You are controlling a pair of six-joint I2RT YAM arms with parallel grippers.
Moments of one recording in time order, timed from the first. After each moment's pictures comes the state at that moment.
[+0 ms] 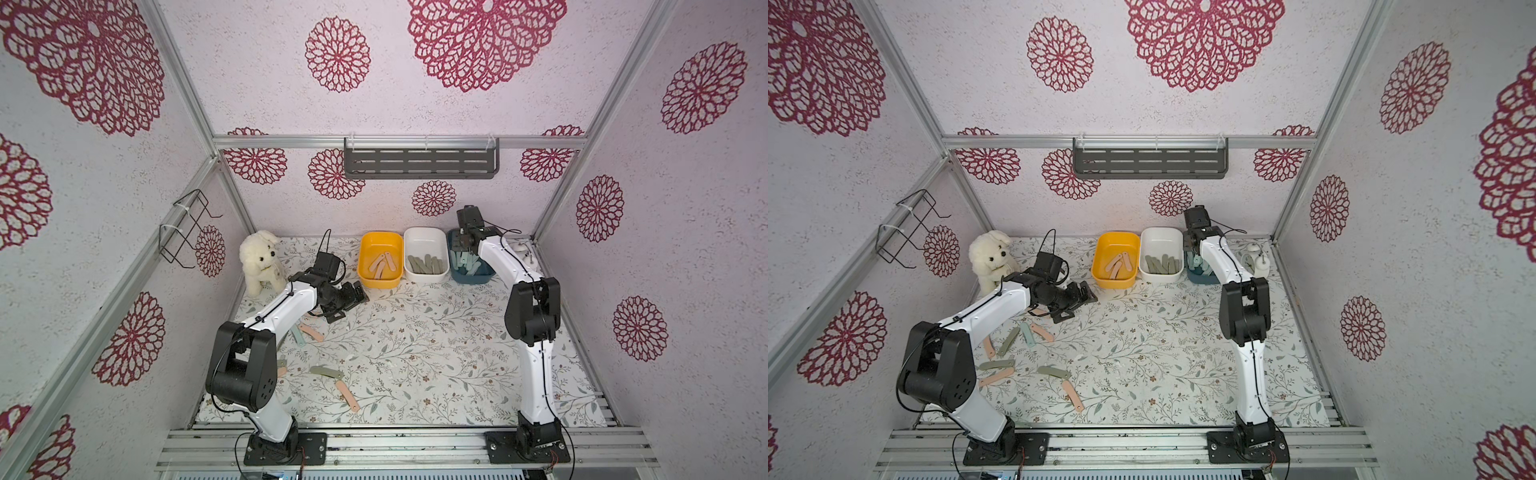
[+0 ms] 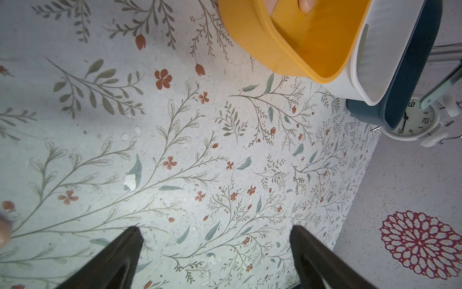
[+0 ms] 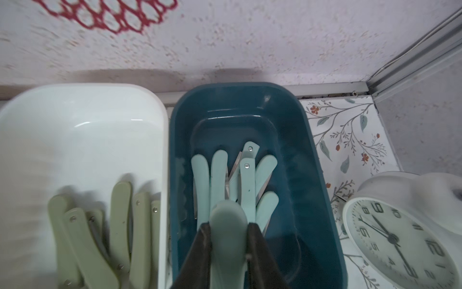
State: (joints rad) left arm -0.27 1.68 1.22 -0.67 0.35 -0.70; right arm 0.25 2.31 2.11 -0.66 0.34 0.18
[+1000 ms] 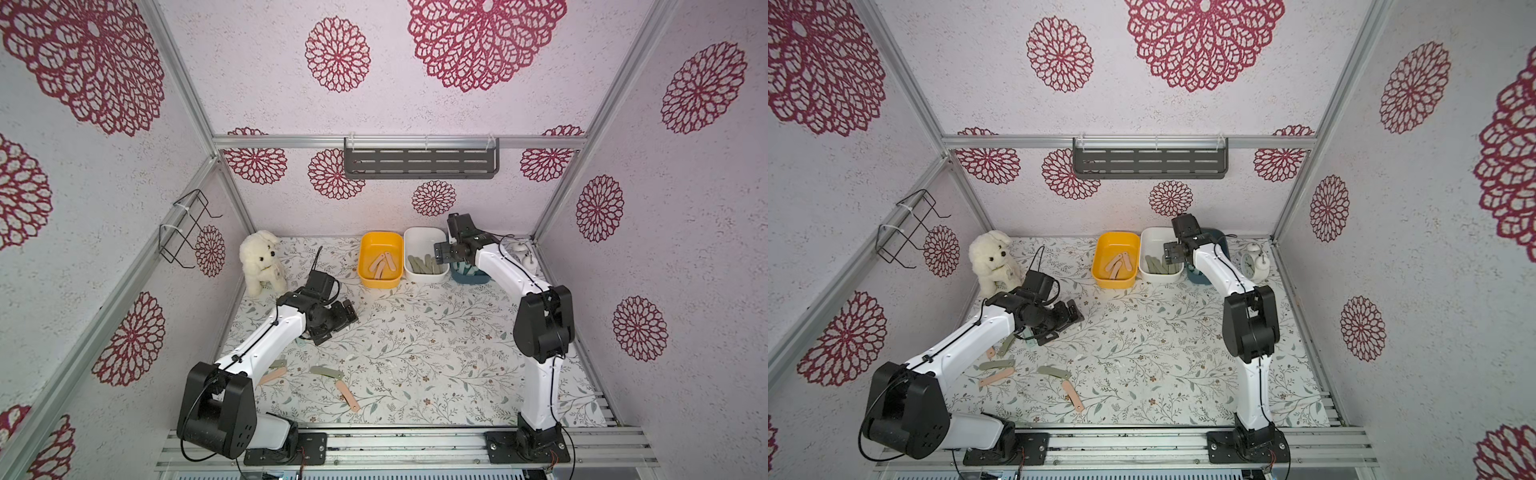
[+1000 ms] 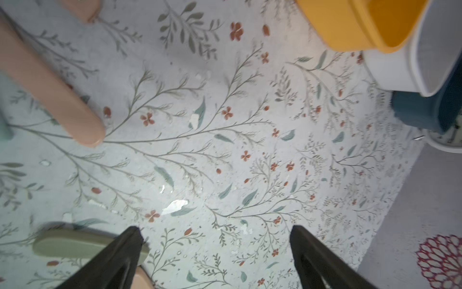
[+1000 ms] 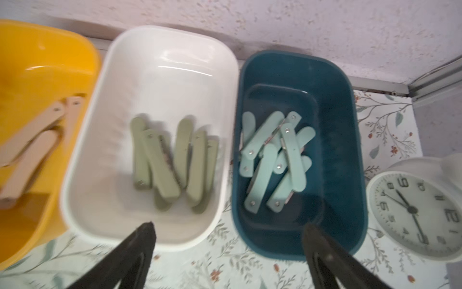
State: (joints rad) left arm -0.33 1.41 0.99 -0.79 0.18 -0.81; right arm 0.39 1.99 1.77 -0.62 0.23 0.12
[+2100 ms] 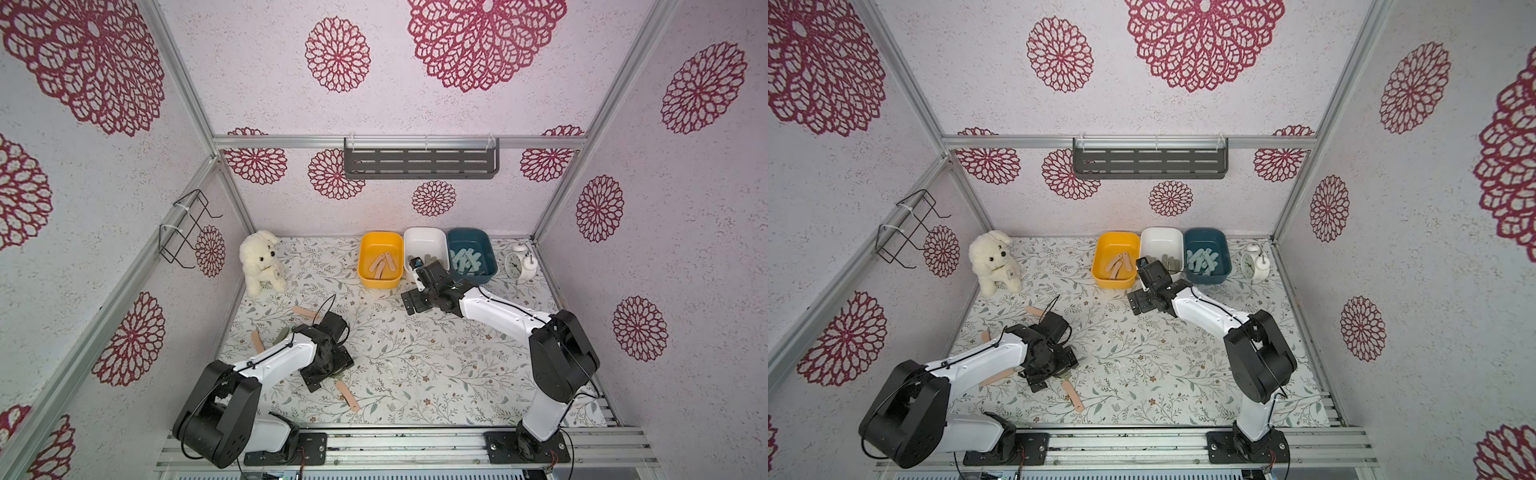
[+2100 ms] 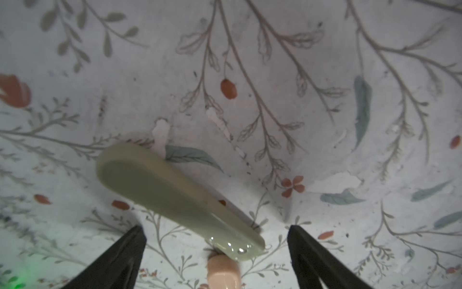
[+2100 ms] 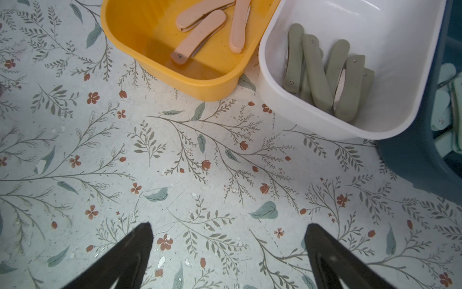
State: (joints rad) left arm -0.45 1.42 0.69 -0.78 0.03 -1.02; right arm 0.66 1.76 1.29 -0.42 0.14 0.16
